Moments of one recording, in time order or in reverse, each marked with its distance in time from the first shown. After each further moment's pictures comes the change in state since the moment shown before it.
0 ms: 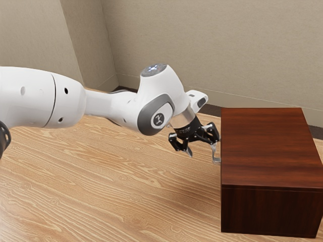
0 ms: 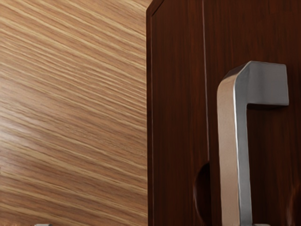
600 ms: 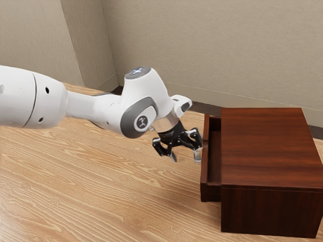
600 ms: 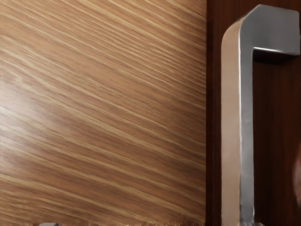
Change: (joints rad) arm 0.023 -0.124 0.014 -0.169 0.002 -0.009 0.006
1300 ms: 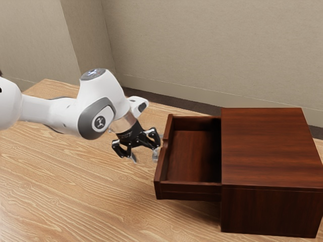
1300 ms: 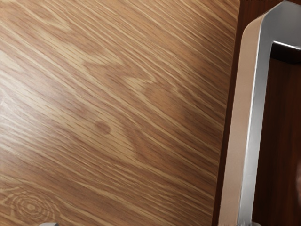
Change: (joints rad) arm 0.075 -0.220 0.071 -0.268 0.008 0.016 0.013
